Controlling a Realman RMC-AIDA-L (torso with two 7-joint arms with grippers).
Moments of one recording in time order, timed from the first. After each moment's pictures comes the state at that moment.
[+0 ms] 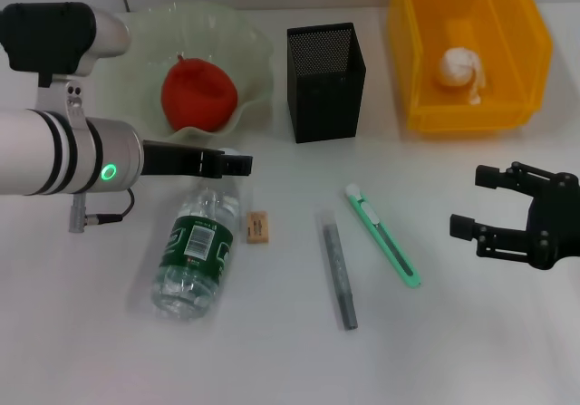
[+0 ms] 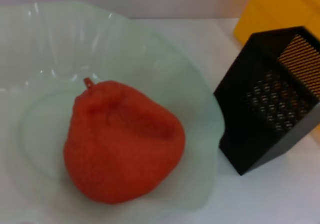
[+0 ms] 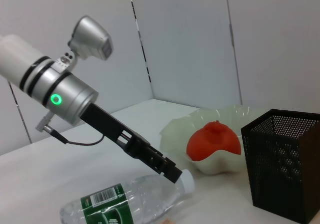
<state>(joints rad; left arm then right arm) -0.33 -2.08 1.63 1.32 2.39 0.94 -2.88 0.09 2.08 -1.04 -1.01 -1.65 -1.51 1.40</state>
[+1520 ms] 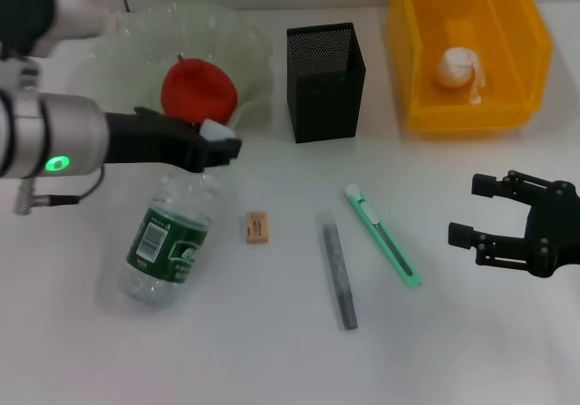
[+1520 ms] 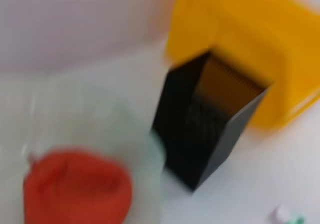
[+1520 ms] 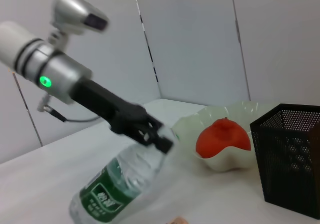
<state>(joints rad) -0.28 -2.07 1.49 1.45 2.23 1.12 -2.48 0.10 2.08 -1.03 -0.98 -1.65 -1.53 1.41</state>
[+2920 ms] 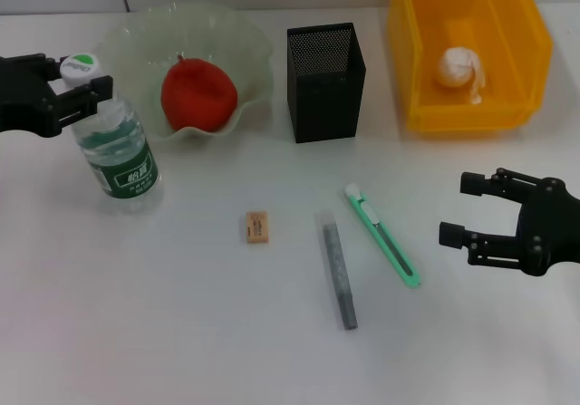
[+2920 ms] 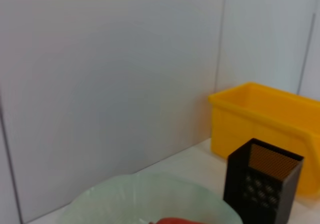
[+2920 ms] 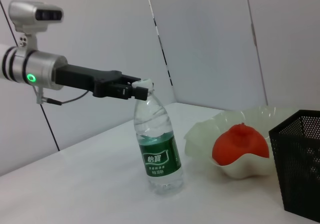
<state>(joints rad) -0.13 -2.07 1.06 1.41 1.85 1.25 -1.84 0.13 2.08 -1.03 -0.97 -1.66 -1.57 1.43</state>
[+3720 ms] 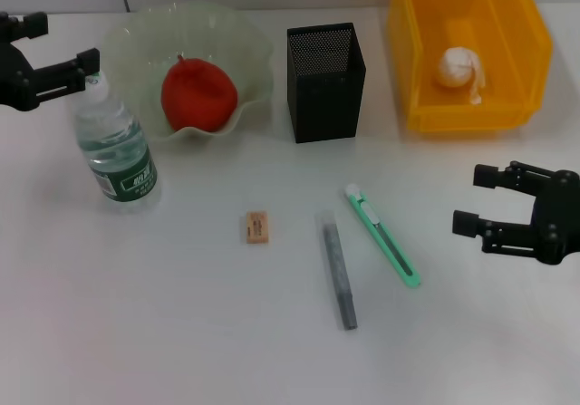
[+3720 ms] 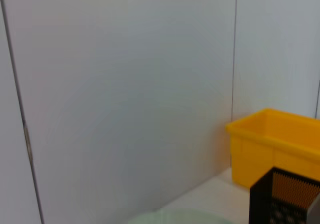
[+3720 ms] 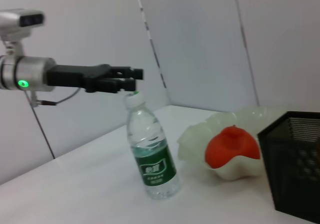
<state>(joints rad) -0.12 -2.07 1.03 1.39 1.76 1.21 -1.71 0.13 2.08 -0.98 -1.00 -1.68 -1.59 1.51</state>
